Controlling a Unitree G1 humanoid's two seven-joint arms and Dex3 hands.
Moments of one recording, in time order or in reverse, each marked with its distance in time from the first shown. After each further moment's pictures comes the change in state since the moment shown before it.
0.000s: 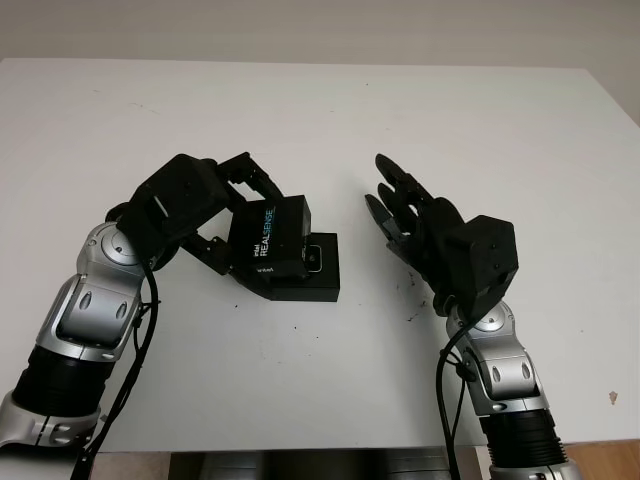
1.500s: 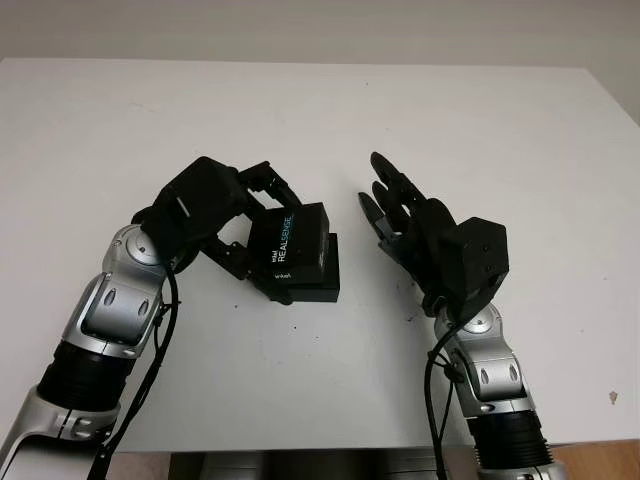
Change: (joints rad) left arm -0.026 -0.035 -0.042 0.055 0.000 -0.006 -0.036; right arm 0.000 0.050 0.002 0.017 0.000 -0.044 -0.023
